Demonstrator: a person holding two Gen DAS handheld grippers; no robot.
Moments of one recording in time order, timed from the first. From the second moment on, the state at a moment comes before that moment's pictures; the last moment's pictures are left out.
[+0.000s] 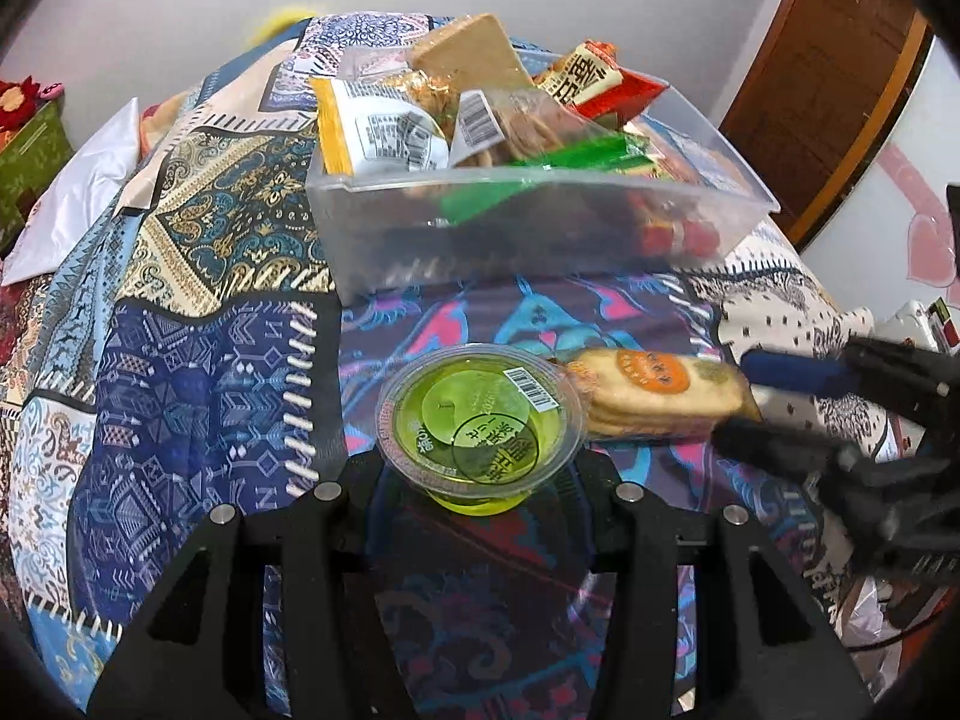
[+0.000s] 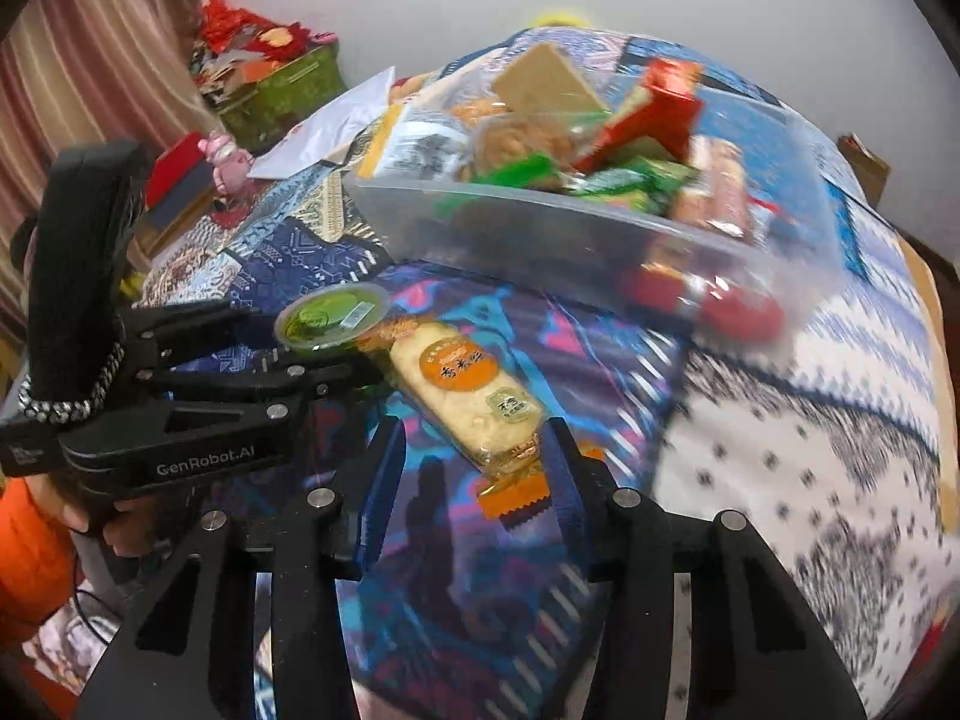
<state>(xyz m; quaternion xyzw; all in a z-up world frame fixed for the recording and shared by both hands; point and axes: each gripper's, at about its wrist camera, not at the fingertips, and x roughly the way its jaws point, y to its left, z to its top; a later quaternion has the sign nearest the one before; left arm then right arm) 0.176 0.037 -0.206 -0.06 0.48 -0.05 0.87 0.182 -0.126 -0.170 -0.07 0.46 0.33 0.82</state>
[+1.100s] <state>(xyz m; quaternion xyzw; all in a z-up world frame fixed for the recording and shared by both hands) 0.178 0.032 -0.139 -0.06 0.41 -0.04 0.91 0.196 -0.130 -0.138 -0.05 0.39 0.32 0.86</state>
